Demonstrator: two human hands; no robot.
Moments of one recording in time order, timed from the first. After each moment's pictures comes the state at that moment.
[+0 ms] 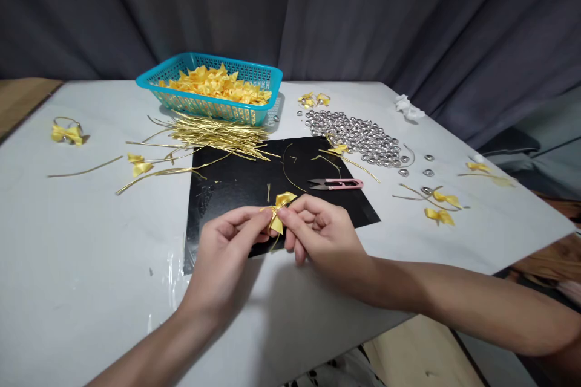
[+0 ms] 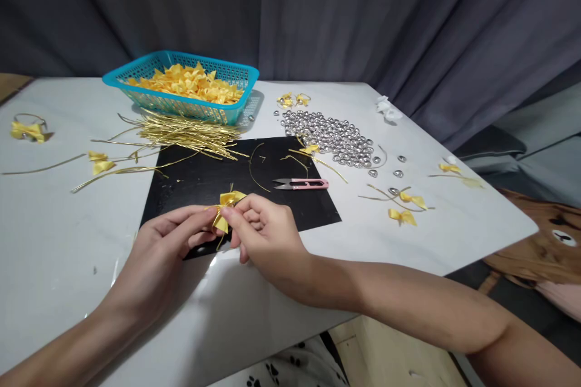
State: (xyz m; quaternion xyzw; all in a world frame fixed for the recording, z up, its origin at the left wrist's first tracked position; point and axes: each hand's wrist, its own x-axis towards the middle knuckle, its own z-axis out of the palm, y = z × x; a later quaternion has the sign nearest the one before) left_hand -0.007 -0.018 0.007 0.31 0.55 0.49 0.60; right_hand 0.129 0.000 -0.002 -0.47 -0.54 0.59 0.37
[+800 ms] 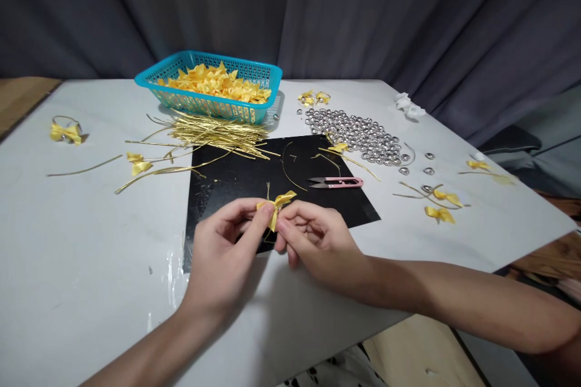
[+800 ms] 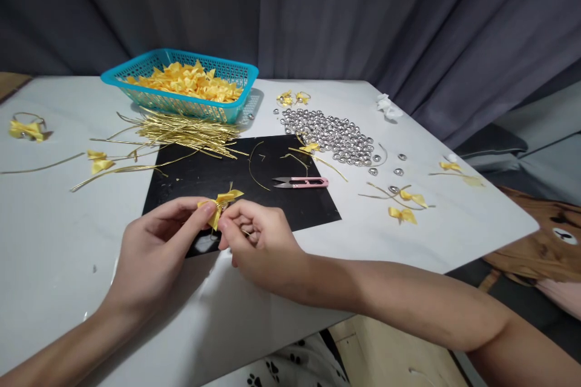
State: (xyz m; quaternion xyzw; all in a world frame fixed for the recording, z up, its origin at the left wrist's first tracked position) left_hand -0.004 -0.017 0.011 0.42 0.56 0.52 0.49; right_hand 0.126 -0.002 0.000 -0.46 -0.56 0.61 0.33
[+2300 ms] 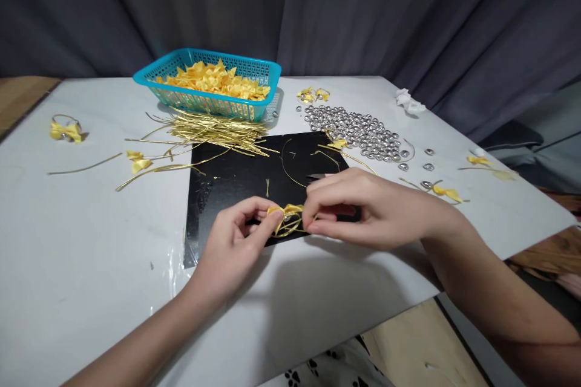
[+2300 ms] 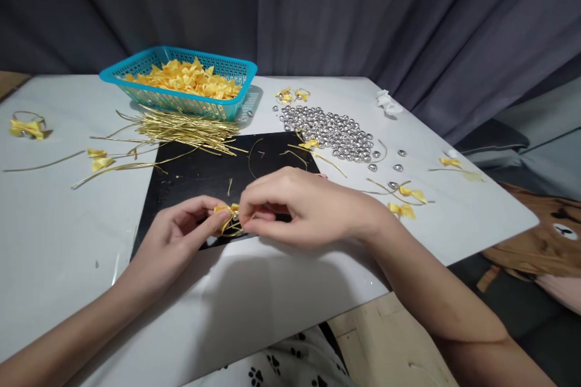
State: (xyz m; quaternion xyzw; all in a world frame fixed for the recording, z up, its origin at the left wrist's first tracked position) left_hand -0.007 -0.010 0.007 0.49 0.54 0.41 0.54; right_hand 0.180 0.042 0.059 -0.22 -0.92 0.30 0.10
